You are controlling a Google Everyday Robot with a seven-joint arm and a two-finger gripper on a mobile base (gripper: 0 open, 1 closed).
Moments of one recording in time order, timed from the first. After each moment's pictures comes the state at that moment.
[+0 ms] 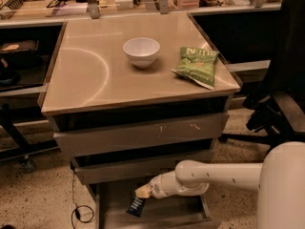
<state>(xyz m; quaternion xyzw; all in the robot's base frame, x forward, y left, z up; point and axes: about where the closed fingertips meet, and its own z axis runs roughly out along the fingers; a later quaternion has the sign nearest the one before) 0.482 0.049 0.374 -0.25 0.87 0.39 0.15</state>
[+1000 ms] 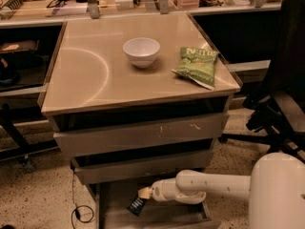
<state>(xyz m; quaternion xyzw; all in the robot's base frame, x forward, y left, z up) 0.508 0.042 0.301 -0.15 0.89 0.40 0.17</state>
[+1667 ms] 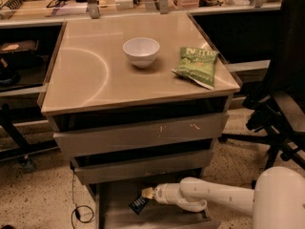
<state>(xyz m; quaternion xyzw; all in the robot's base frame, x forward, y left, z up) 0.524 0.030 0.267 -0.05 0.89 0.42 0.18</state>
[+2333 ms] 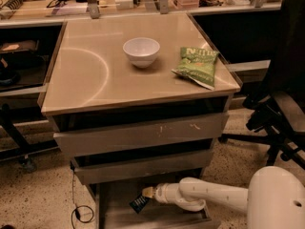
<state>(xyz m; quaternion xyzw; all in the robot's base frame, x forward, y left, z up) 0.533 0.027 0.246 -0.03 0.89 0.41 0.17</state>
